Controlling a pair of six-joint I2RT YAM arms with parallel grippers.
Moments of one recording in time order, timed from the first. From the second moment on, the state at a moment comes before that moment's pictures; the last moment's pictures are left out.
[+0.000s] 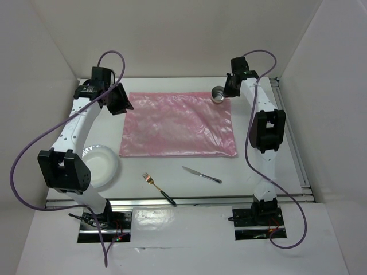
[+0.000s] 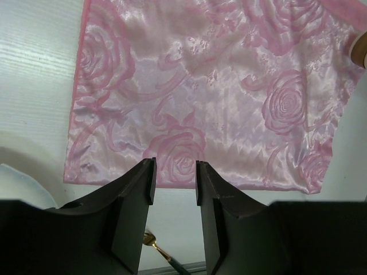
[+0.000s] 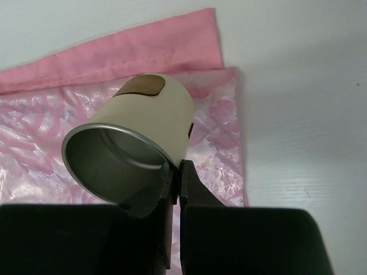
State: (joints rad) left arm -0.07 1.63 1.63 -0.88 0.13 -0.51; right arm 0.12 2.30 2.17 -0.76 0.03 0.37
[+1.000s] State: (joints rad) left arm 0.00 1.58 1.49 -0.95 0.05 -0.56; right arm 0.08 2.26 2.13 -0.71 -0.07 0.41
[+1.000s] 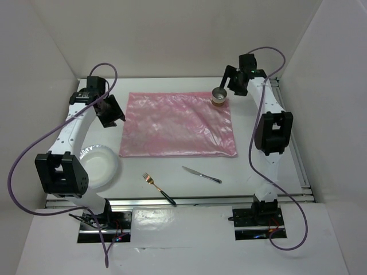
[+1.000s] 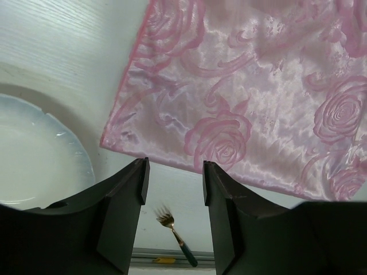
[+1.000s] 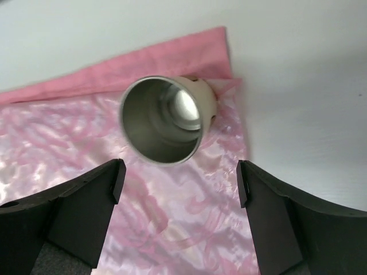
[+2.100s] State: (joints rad) left arm 0.15 1.42 1.44 -1.14 -0.14 -0.62; right arm 0.78 1.91 1.56 -0.32 -0.40 0.54
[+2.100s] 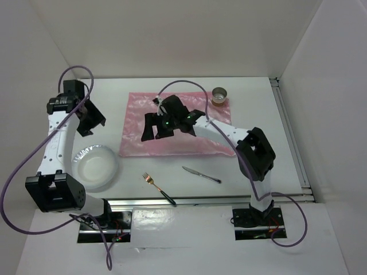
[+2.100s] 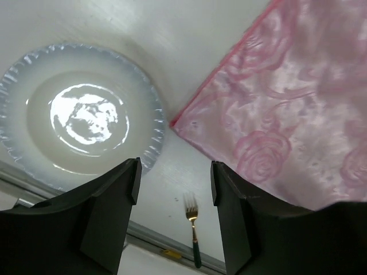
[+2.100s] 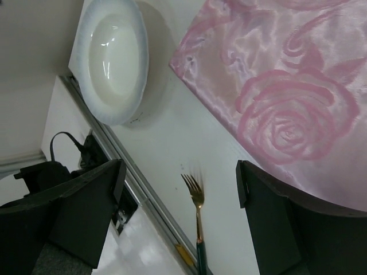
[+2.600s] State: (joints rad) left arm 0.15 1.27 1.67 -1.02 0.23 -0.52; right arm 1.01 2.36 1.80 -0.16 -0.36 0.87
